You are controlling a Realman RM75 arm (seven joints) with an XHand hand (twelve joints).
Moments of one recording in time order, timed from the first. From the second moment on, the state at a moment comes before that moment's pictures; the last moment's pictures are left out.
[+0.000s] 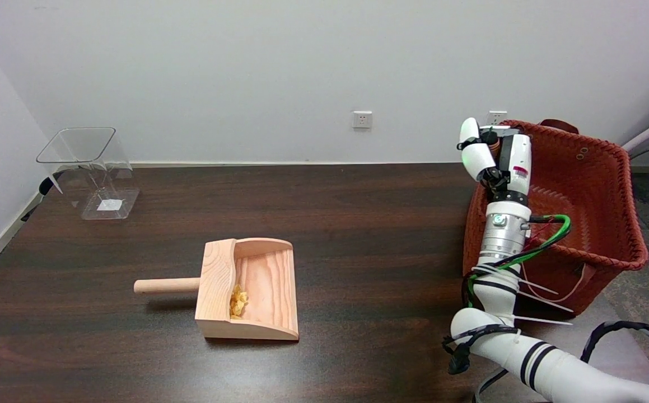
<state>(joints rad) 0.16 -1.21 -2.00 1.03 1.20 1.33 0.44</state>
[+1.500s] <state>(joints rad) 0.01 -1.18 -1.98 1.40 1.26 1.27 0.12</state>
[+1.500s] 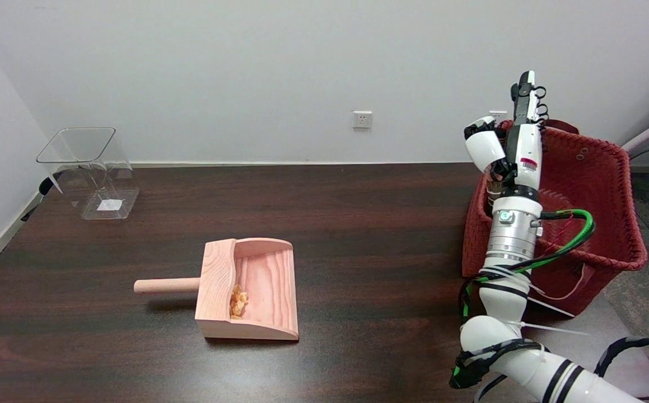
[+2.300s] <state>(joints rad) -0.05 -1.14 -1.99 1.55 1.24 1.45 0.04</state>
